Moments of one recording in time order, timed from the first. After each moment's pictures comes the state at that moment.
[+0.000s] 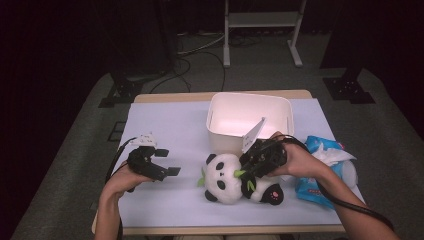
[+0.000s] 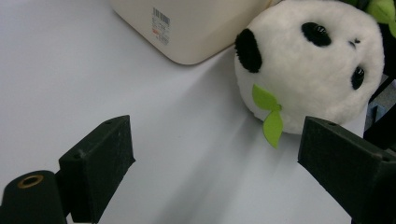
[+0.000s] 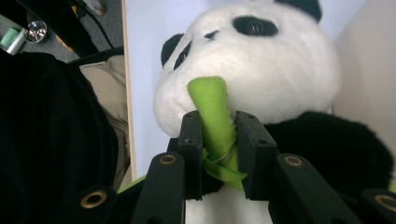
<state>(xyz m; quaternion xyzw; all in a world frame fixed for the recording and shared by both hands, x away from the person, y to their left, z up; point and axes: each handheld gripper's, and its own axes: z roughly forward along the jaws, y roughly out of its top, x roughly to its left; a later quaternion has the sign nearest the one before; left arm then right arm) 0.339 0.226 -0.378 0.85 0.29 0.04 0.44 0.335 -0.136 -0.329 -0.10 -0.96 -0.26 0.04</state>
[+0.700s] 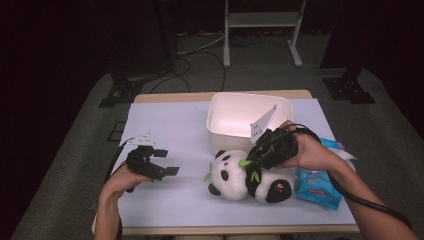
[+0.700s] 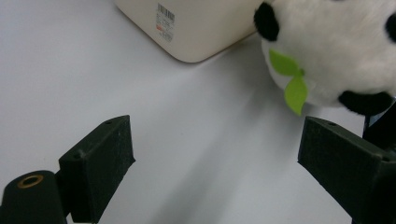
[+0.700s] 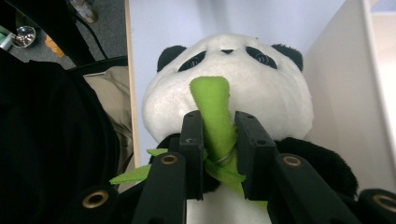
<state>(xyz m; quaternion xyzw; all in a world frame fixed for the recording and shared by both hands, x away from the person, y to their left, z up) 0.343 0.231 -0.384 0.84 0.30 0.03 0.44 0.326 -0.148 -0.280 -0.09 -0.96 -0.28 0.00</state>
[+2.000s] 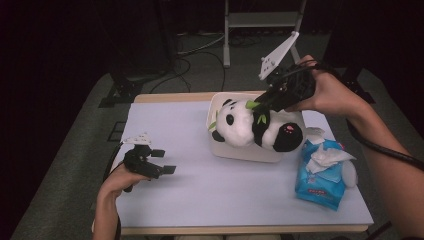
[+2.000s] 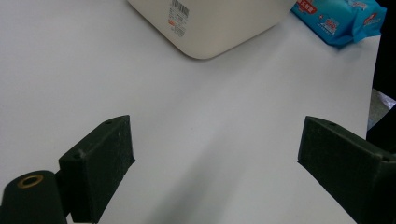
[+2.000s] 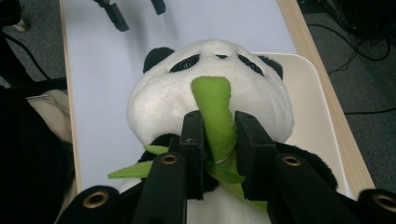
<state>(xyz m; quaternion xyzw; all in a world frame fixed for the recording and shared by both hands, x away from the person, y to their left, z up) 0.349 0.243 -0.392 0.83 0.32 0.02 0.45 0.372 -0.161 -0.156 -0.10 -0.95 -0.28 -0.11</state>
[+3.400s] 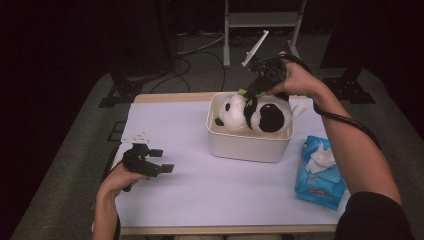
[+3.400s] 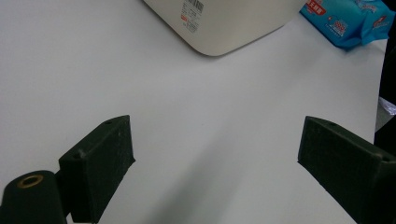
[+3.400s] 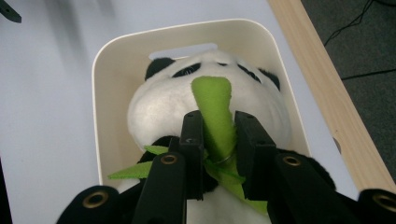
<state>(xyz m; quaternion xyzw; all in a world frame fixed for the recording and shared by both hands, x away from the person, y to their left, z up) 0.355 0.251 -0.398 0.83 0.33 0.02 0.45 0.492 -0.145 -0.216 -0.18 -0.95 -0.24 -0.07</state>
